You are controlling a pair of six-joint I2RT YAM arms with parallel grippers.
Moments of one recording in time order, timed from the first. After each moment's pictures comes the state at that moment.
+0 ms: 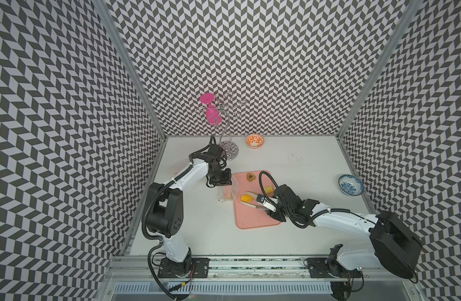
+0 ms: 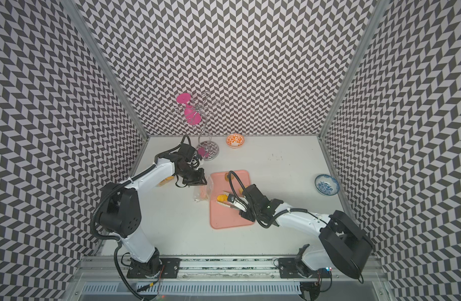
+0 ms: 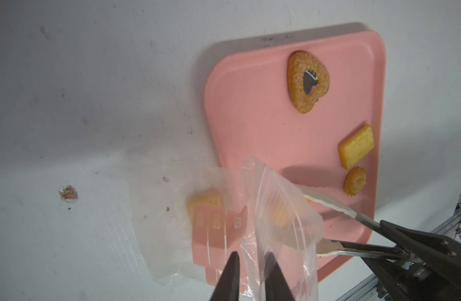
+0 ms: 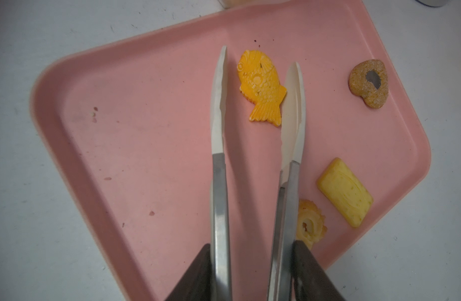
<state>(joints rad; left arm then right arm) -0.34 1.74 1.34 -0.88 0.38 -0.29 0.79 1.38 0.66 -0.18 -0.02 -0.48</state>
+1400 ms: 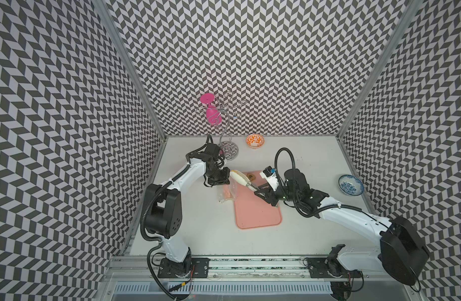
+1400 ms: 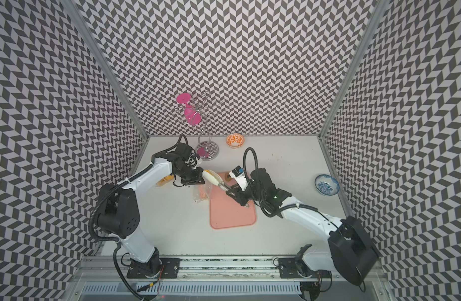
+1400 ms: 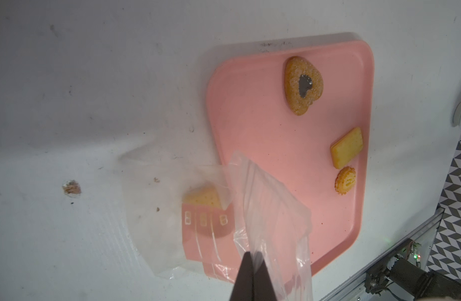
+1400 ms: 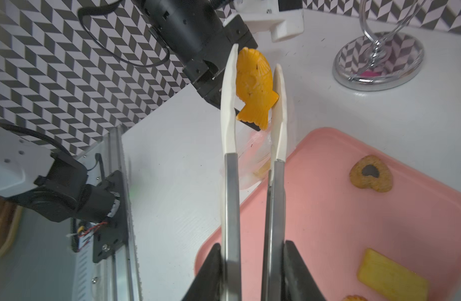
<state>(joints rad) -0.30 1.72 1.33 -0.88 0.43 -0.29 0.68 1.34 0.76 0.05 -0.46 0.12</state>
